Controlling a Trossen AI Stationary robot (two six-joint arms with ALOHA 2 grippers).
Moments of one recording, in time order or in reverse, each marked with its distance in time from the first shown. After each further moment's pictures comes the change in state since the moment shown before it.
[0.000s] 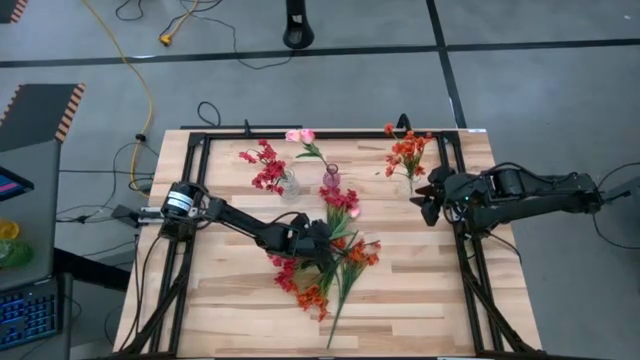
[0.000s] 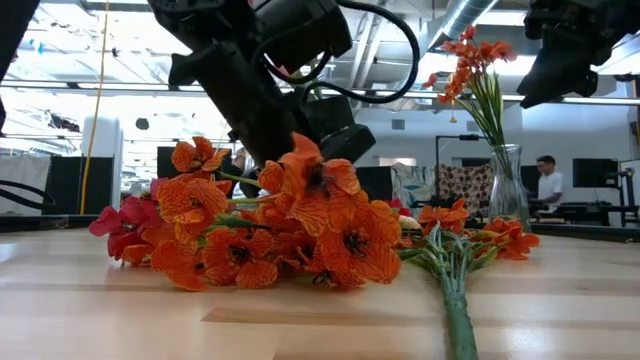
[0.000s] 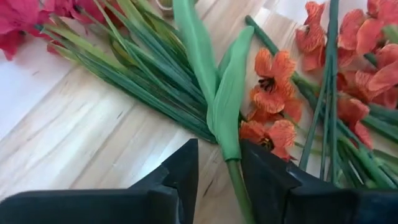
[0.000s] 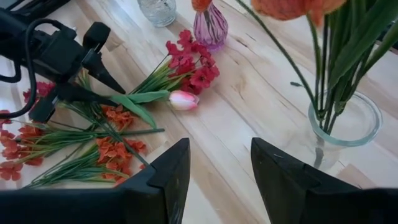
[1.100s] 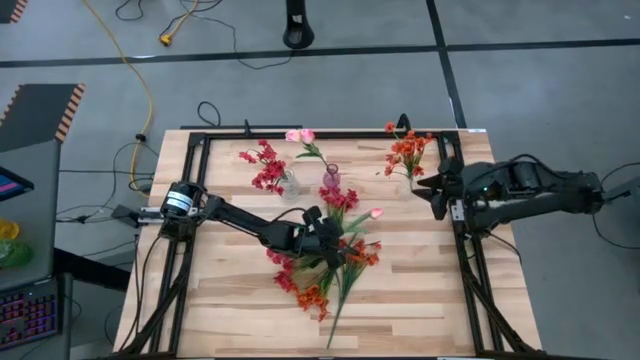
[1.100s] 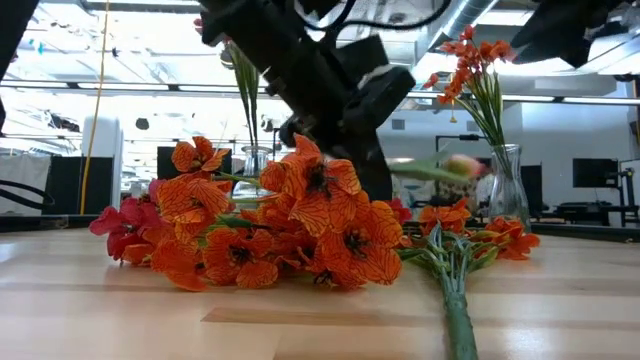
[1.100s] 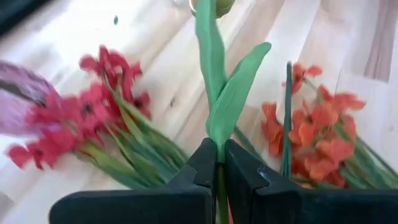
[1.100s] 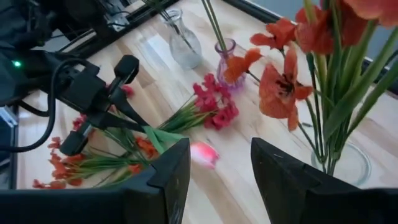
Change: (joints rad) left arm -0.005 -0.005 0.142 0.000 -0.110 0.205; right arm 0.007 -0.008 0.134 0.009 0.000 -0.060
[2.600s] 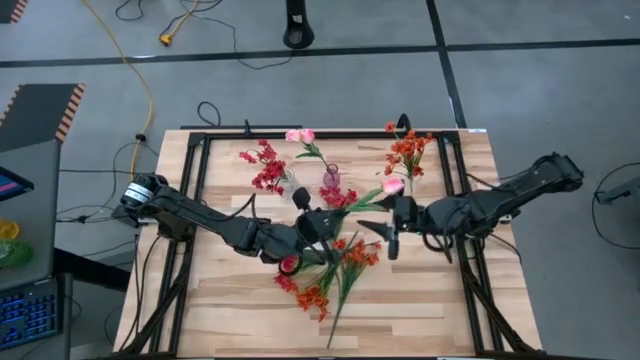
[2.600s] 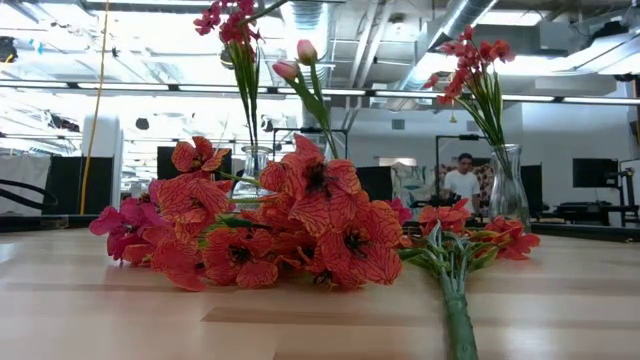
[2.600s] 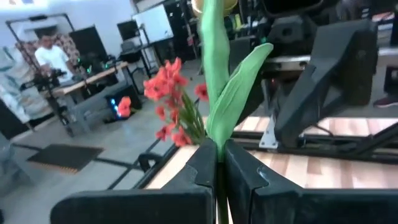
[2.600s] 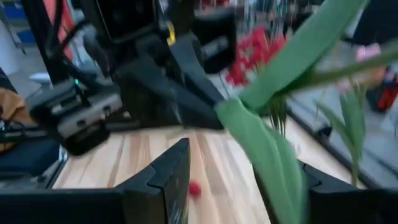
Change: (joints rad) left arm -0.121 -0.297 0.027 0.410 -0.300 0.609; right arm 0.321 0.482 0.003 0.967 0.217 -0.486
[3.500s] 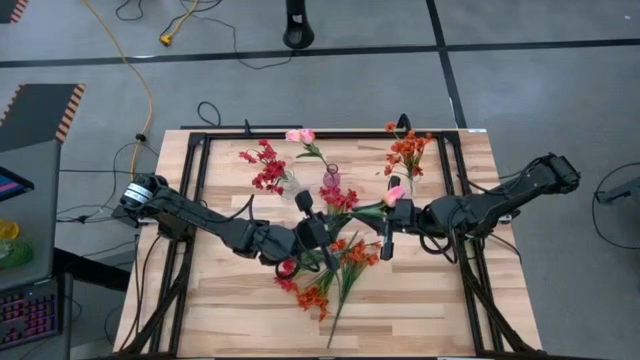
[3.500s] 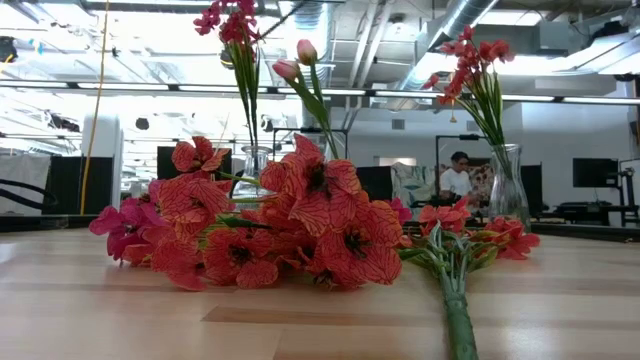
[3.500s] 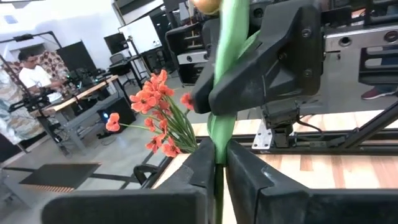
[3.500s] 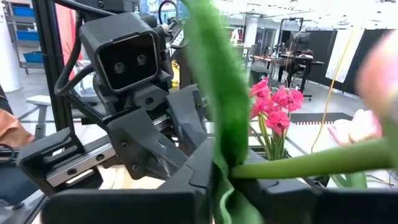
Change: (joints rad) left arm -0.009 0.000 0.000 0.025 0.046 0.085; right arm -0.003 0.056 0.000 0.230 -0.005 -0.166
